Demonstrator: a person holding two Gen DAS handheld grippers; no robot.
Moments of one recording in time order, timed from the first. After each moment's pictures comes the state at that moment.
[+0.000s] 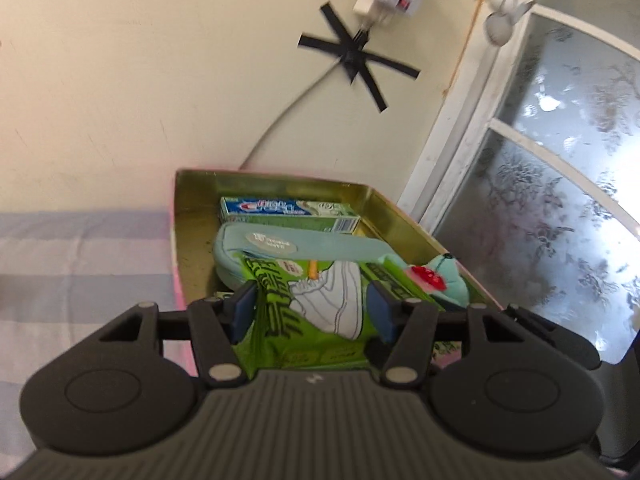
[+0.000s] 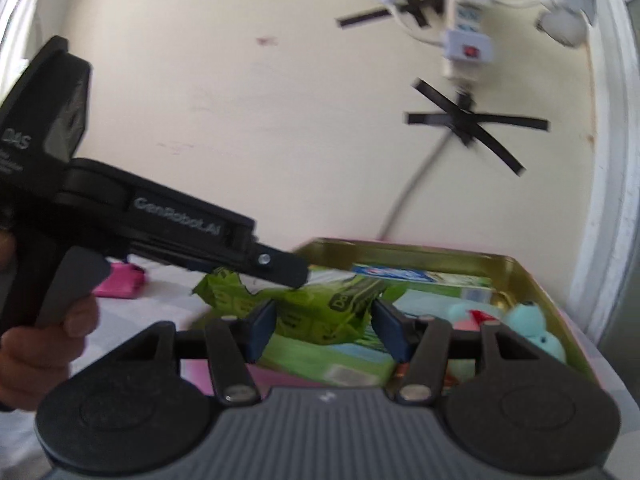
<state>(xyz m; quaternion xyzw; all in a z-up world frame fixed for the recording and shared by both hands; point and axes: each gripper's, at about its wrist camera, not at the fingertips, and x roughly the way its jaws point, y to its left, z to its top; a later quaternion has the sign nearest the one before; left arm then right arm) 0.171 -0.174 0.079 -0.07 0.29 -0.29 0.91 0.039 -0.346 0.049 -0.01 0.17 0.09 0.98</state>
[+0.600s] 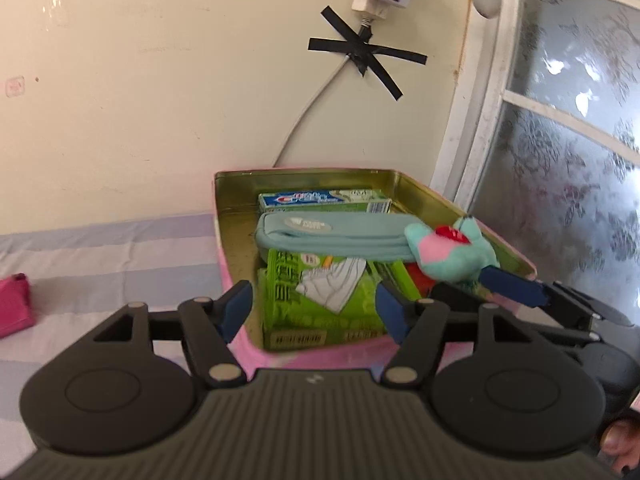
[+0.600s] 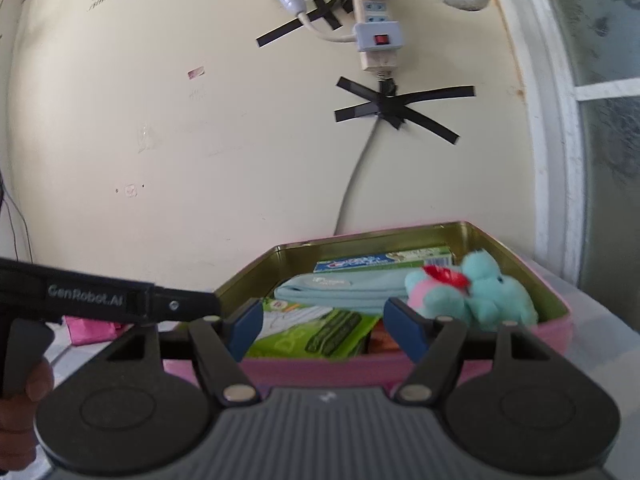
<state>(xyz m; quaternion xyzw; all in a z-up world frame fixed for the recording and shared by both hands) 0.117 -0.163 0.077 0.01 0.26 -0.24 0.93 0.007 -0.361 0.032 0.09 0.15 0.04 0.98</state>
